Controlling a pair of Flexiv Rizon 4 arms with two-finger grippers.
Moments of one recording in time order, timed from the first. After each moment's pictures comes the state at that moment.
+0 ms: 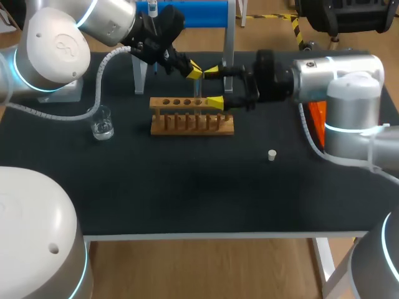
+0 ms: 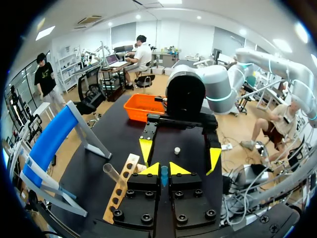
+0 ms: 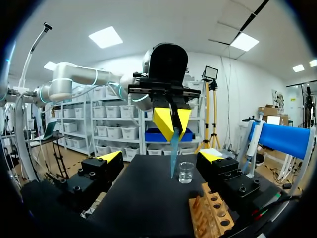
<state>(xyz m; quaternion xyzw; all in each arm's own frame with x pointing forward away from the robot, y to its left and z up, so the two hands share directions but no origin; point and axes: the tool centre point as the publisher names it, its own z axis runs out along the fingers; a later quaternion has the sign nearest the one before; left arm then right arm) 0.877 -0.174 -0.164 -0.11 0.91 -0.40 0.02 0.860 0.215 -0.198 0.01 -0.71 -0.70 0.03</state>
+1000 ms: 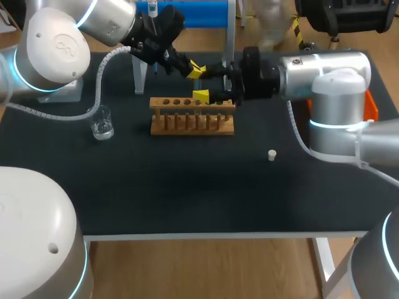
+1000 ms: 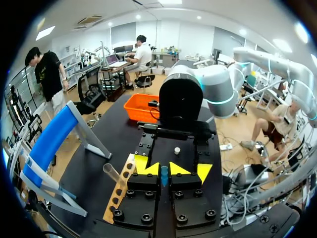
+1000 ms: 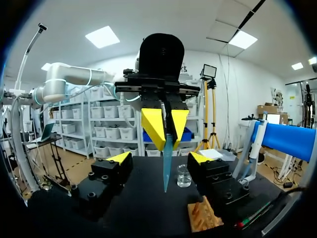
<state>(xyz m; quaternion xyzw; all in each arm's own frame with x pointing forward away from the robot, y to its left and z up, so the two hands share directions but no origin) 0.877 -0.173 -0.164 -0.11 0.91 -0.40 0.02 0.869 0.243 -0.197 0.01 -0.72 -0.70 0.03</state>
